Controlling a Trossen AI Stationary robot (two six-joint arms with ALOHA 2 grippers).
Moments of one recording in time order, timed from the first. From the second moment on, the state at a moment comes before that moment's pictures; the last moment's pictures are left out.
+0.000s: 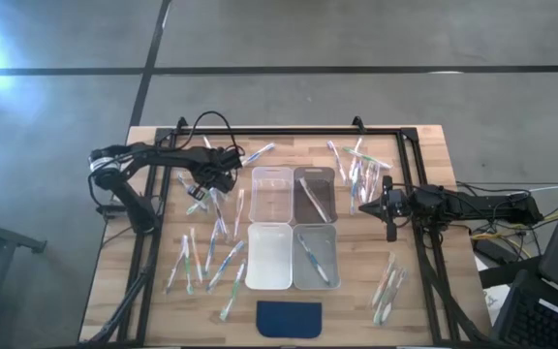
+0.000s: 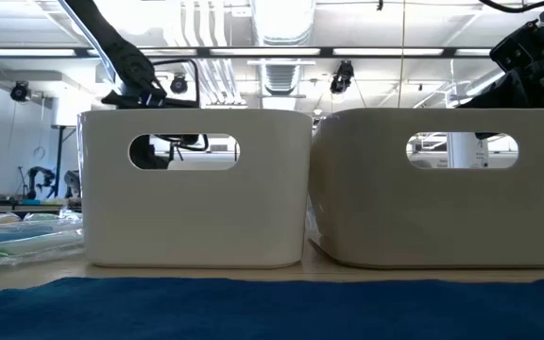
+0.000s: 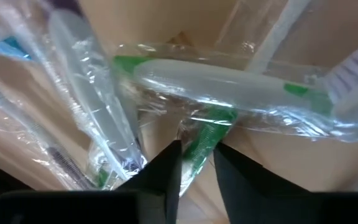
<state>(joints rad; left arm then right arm) 0.51 1.61 0.81 -0.69 -0.39 1.09 0.01 0.11 0.07 -0.17 0.06 0.10</state>
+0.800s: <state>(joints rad) 0.35 1.61 0.82 -0.84 -0.81 1.21 0.01 0.11 0.07 -0.17 0.06 0.10</state>
